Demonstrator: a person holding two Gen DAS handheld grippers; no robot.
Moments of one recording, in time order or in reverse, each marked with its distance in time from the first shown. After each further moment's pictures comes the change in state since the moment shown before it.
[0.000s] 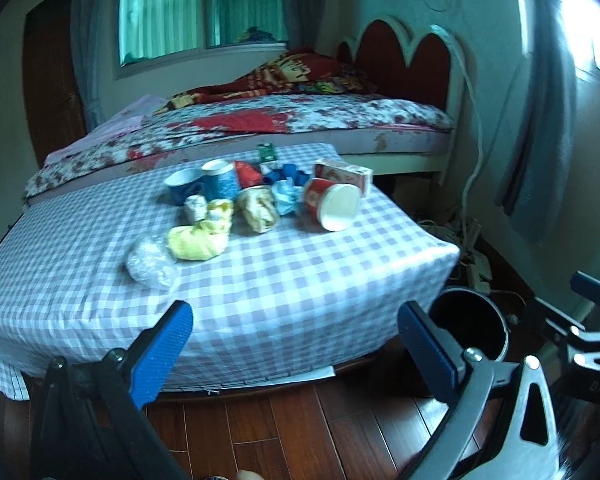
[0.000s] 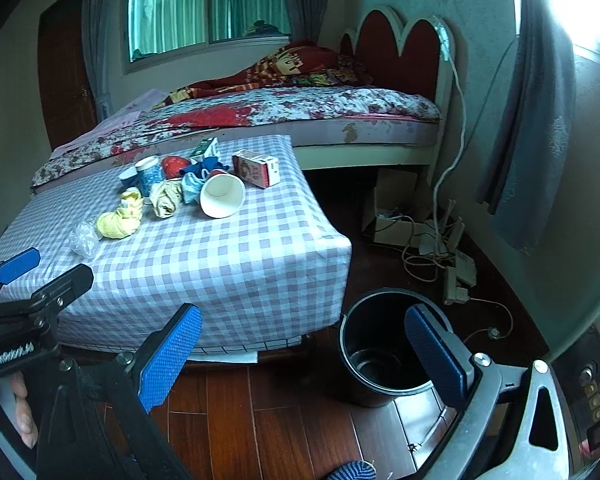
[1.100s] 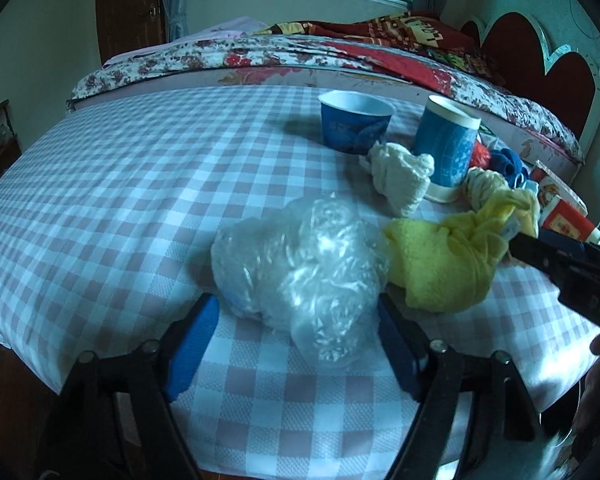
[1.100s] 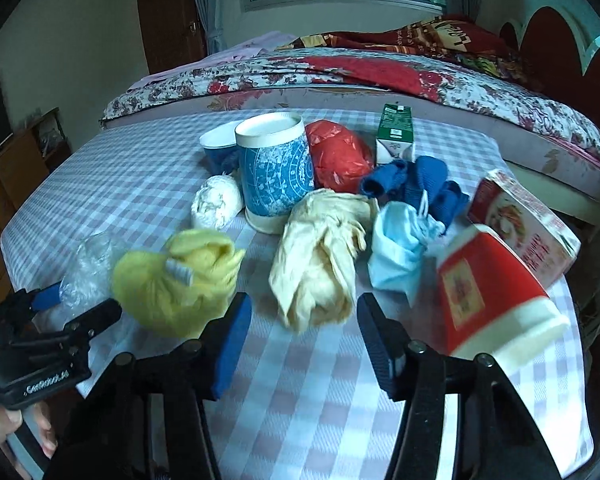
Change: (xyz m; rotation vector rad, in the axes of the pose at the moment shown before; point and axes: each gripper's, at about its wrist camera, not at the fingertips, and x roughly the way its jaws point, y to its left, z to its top) left arm 0.177 0.178 0.017 -0.241 0.177 0.205; right arm 0.267 0.206 0.110 -0.269 0.141 0.359
